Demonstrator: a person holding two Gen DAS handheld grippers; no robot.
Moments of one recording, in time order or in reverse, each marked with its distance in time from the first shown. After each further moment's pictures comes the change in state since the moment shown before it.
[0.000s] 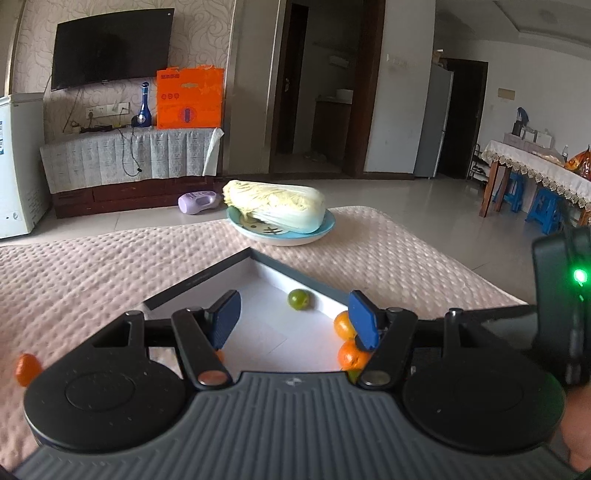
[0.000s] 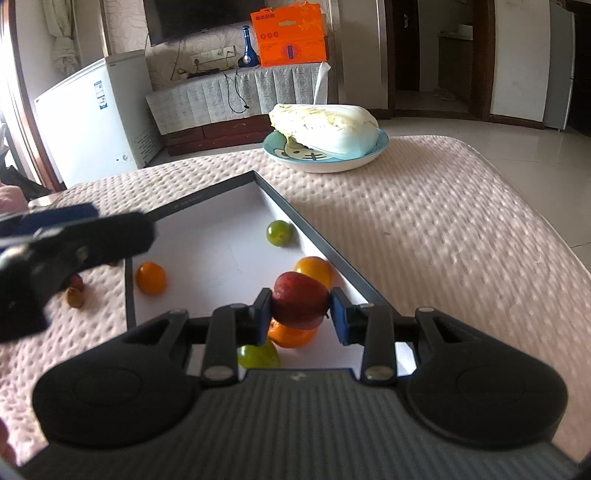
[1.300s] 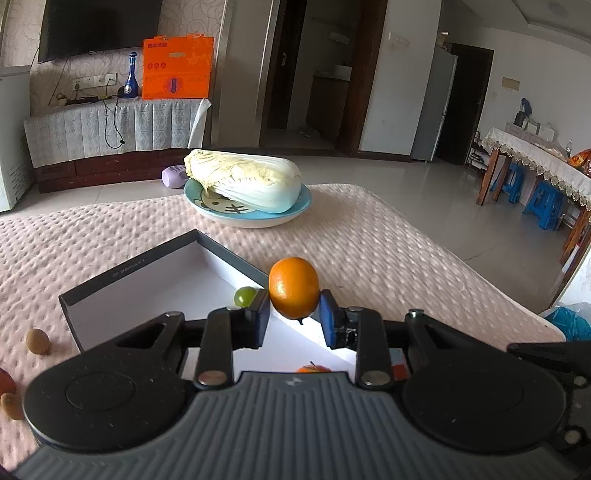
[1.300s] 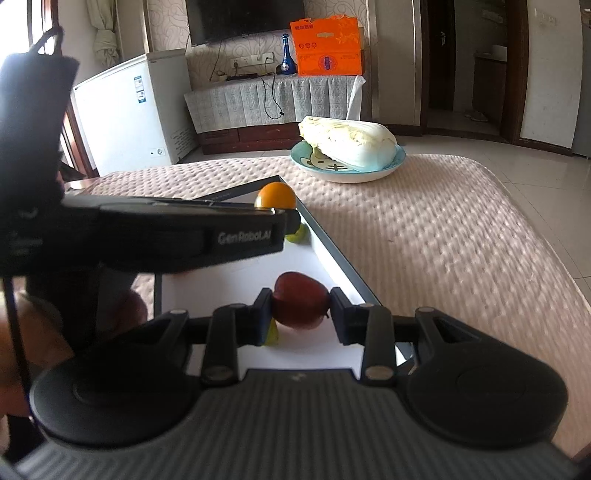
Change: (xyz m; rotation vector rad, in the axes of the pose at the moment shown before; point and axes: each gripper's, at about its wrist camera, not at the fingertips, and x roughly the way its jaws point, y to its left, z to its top) left arm 0.099 -0.043 0.007 -0.040 0.087 -0.027; right arm -0.042 -0.019 -0.009 -0.096 -0.027 0.098
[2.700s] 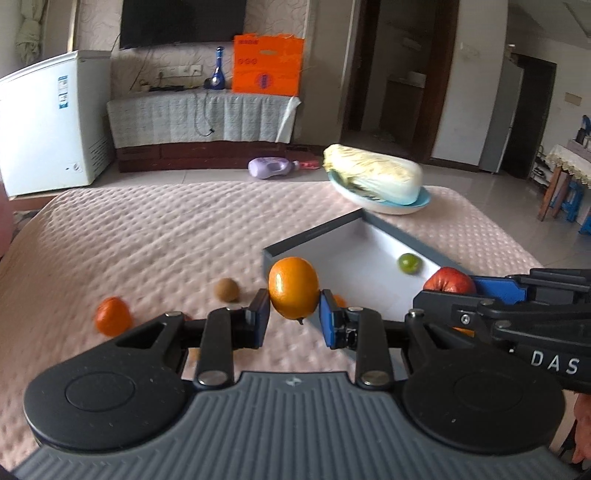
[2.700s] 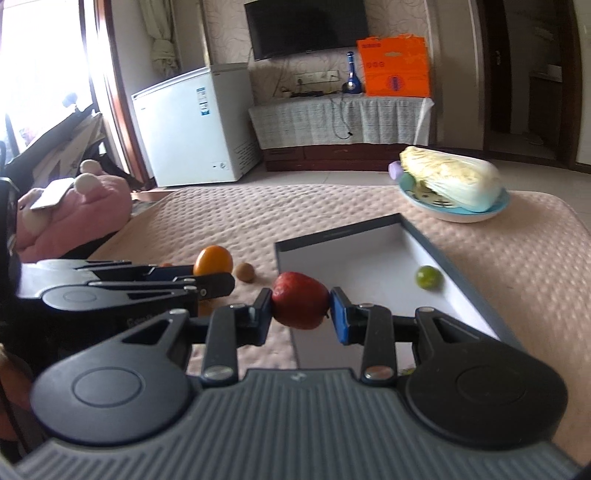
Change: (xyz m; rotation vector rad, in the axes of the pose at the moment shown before) left arm -0.110 0.112 -0.036 -0.086 -0.002 0.211; right arm 0.016 0.085 0.027 -0.050 -0.065 0.169
